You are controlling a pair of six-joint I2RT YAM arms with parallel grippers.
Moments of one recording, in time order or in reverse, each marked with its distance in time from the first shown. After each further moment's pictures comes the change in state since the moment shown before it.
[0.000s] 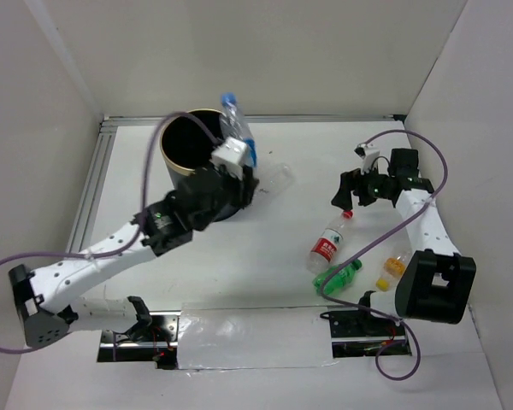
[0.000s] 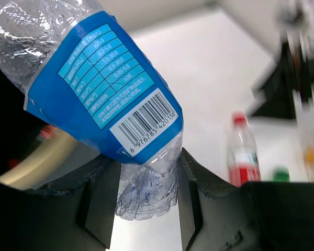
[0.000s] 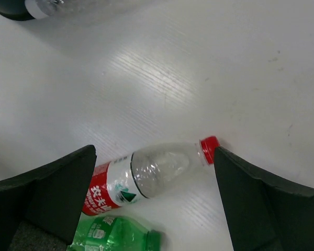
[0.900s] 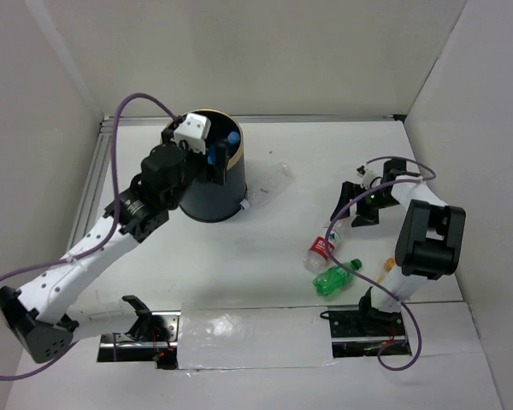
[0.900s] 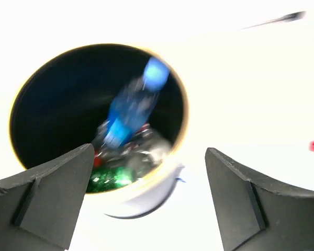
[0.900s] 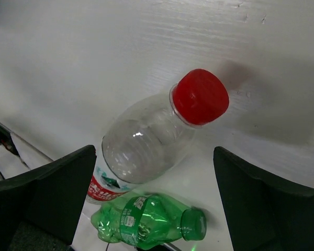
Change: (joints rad) left arm 0.337 -0.045 0.048 -0.048 0.031 0.109; right arm -0.077 0.317 0.031 -0.167 0.047 0.215
